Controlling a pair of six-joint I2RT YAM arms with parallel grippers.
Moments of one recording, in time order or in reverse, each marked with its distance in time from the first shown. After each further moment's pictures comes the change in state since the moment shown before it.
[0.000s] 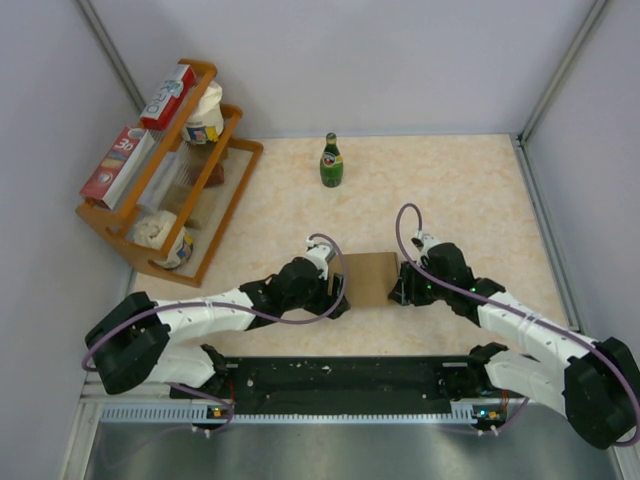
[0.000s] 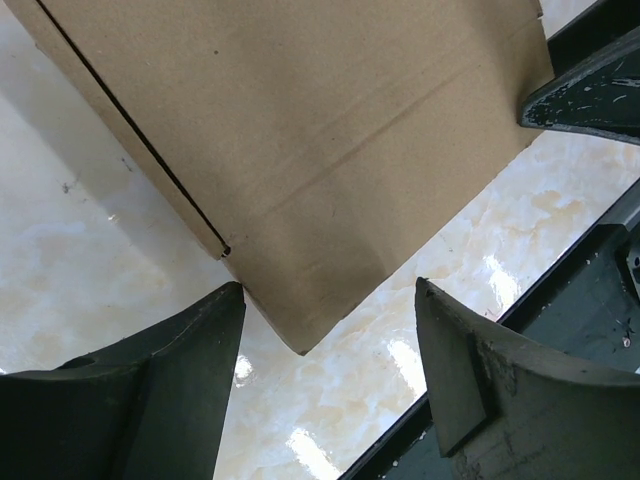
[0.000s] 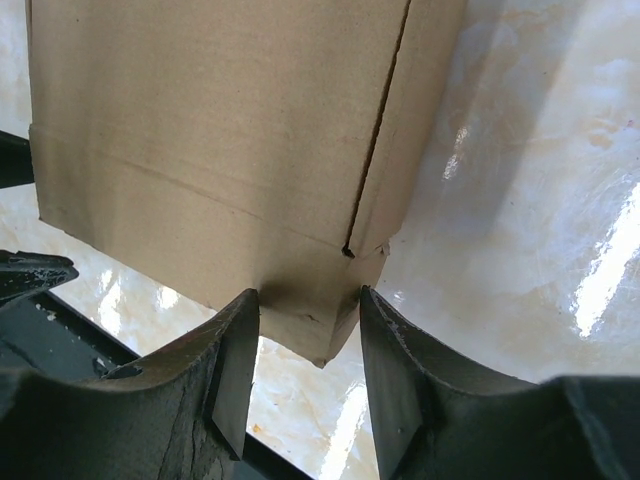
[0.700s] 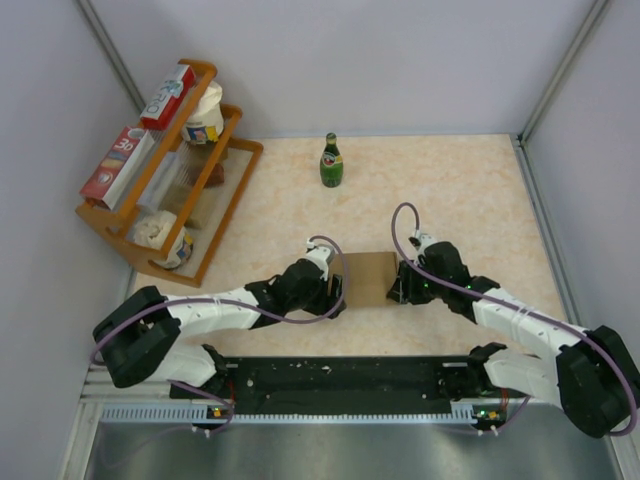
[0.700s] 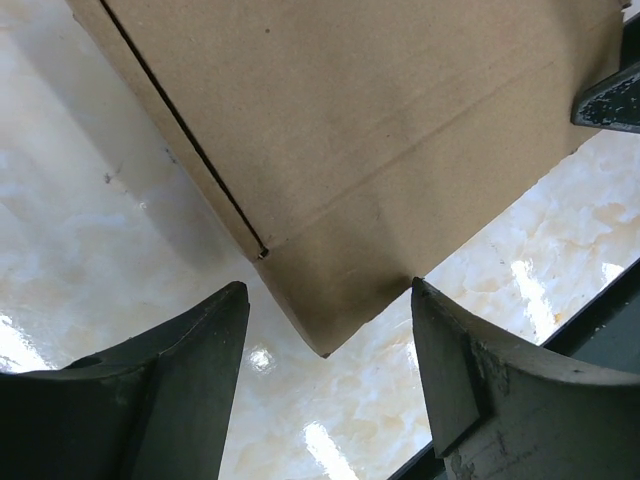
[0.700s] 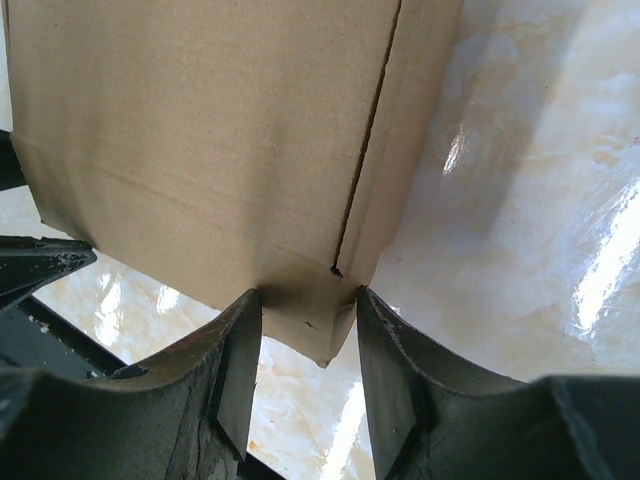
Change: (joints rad) left arm 0.000 0.052 0.000 -0.001 -0.061 0.008; right arm 0.000 0.064 0.000 0.052 0.004 0.004
